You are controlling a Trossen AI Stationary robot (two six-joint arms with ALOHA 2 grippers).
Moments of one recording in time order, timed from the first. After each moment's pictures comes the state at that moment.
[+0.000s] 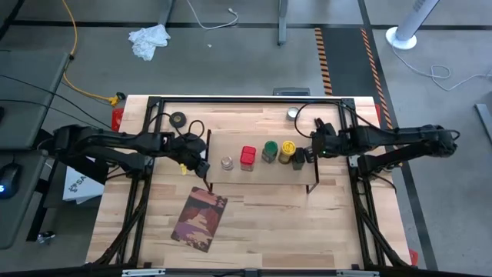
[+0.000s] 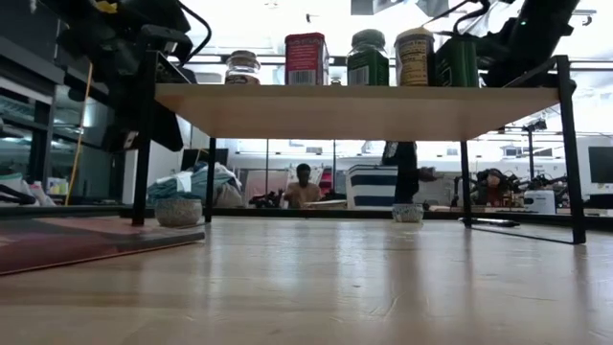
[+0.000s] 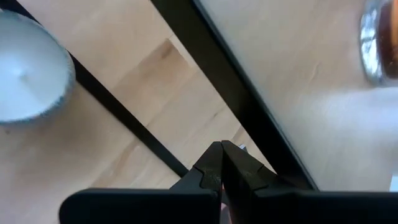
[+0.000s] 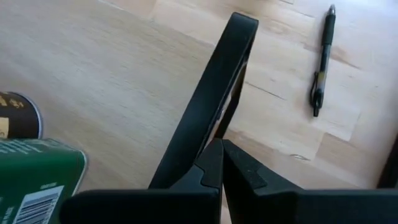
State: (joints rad) left arm 0.10 1.09 0.58 -0.35 0.18 -0.85; right arm 0.00 1.05 0.88 -1.07 0.37 1.07
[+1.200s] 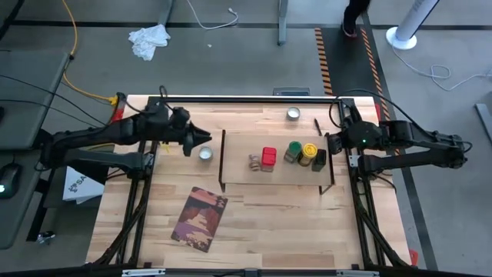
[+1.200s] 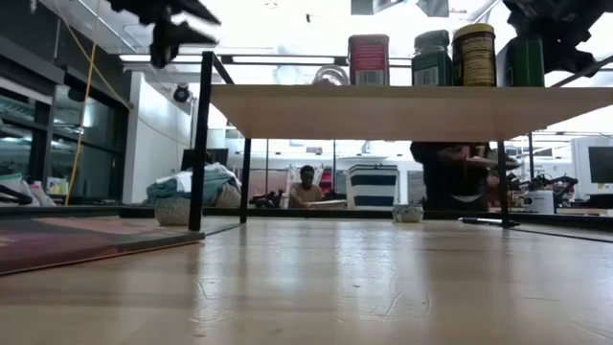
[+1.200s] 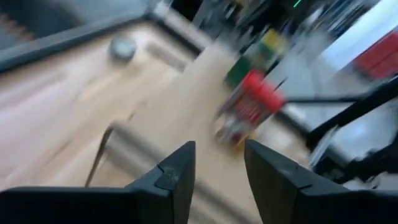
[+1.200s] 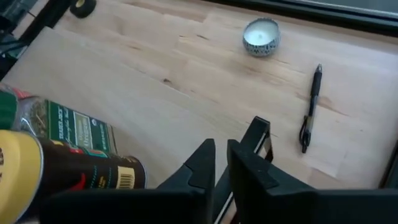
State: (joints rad) left arm 0.22 0.86 0.81 -0.30 0.07 -0.53; right arm -0.07 0.66 0.88 -1.12 0.39 0.90
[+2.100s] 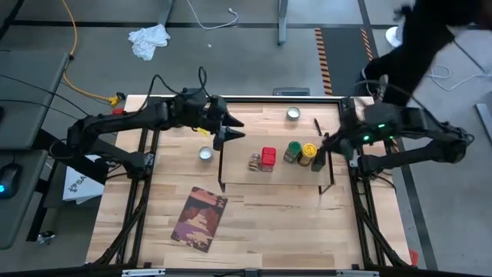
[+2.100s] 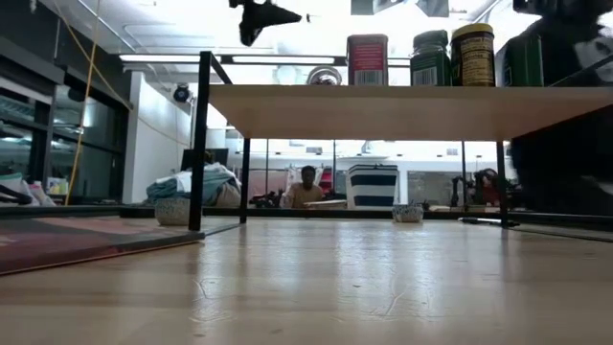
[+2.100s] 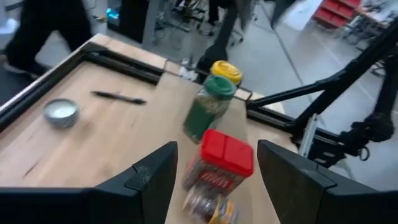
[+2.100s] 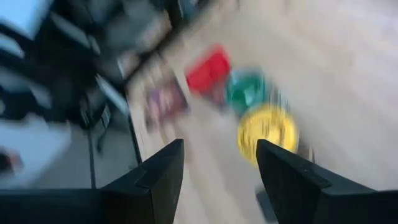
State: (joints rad) left arm 0.25 1.30 1.22 -0.27 0.25 -0.26; right arm -0.03 0.83 1.23 -1.04 -0.09 0.71
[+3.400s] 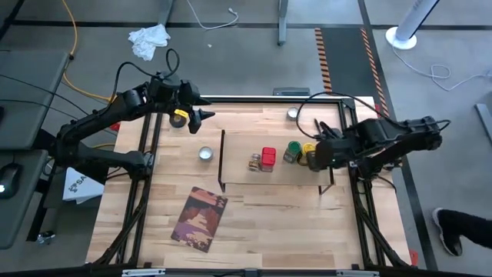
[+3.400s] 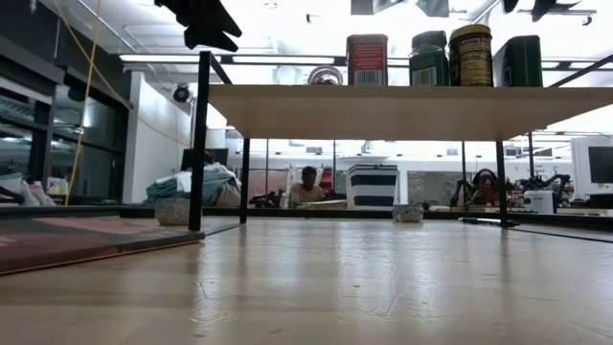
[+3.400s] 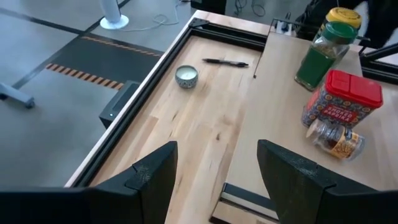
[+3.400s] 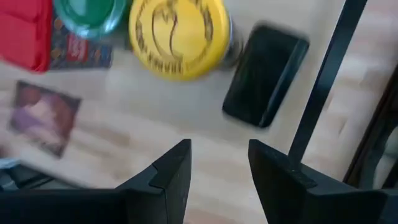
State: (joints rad) left arm 0.50 1.12 1.21 -0.65 0.14 0.06; right arm 0.24 1.28 1.51 -1.52 0.07 1.60
